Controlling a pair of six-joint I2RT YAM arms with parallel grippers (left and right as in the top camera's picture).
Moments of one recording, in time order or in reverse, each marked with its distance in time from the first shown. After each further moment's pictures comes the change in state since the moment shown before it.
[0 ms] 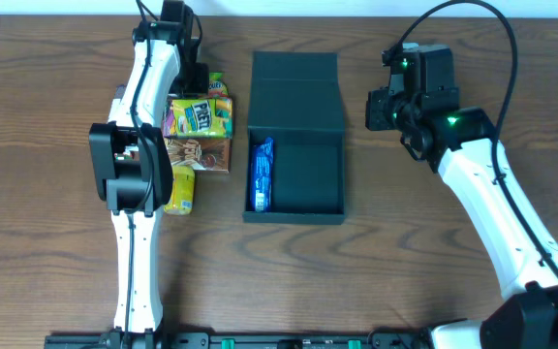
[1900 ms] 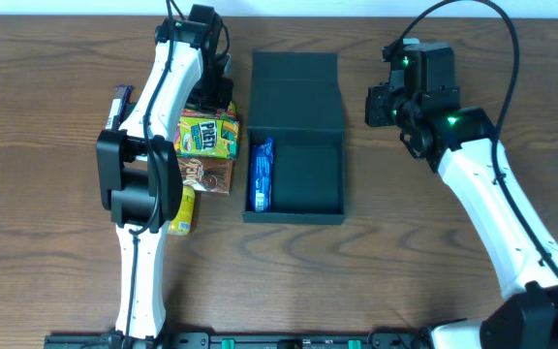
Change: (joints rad) left arm -0.106 -0.153 -0.121 -0.086 0.027 0.084; right arm 0.000 0.000 0.000 0.041 0.000 -0.005
